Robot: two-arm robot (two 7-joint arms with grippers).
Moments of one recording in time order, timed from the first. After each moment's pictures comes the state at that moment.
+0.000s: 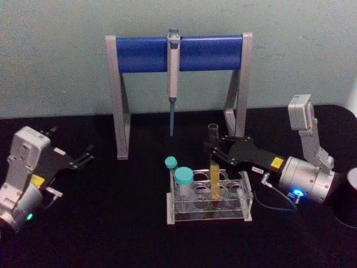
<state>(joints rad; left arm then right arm) -0.20 0.60 0.45 -1.41 -0.25 -0.12 0.03 0.43 0.45 -0.50 -1.20 0.58 -0.08 0.74</state>
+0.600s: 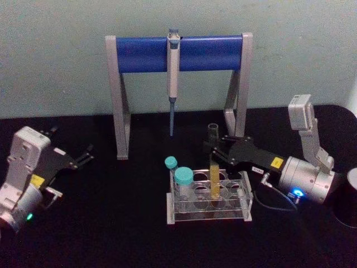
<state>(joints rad) -0.20 0.60 0.45 -1.41 -0.25 -0.12 0.03 0.43 0.45 -0.50 -1.20 0.58 -0.08 0.74</state>
